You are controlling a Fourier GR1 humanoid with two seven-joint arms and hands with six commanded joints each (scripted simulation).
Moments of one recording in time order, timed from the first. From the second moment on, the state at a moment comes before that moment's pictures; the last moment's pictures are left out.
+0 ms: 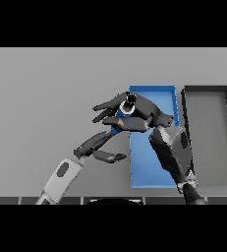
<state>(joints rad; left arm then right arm) -0.25 0.10 -0.47 -1.57 -0.03 -0.33 0.09 -0.81 -0.10 0.12 -1.83 -0.69 0.26 0.59</state>
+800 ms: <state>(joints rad) -0.27 0.13 -0.45 -1.58 -0.03 -0.33 0.11 -0.79 -0.29 -0.17 -1.45 -0.46 0.13 0.60</state>
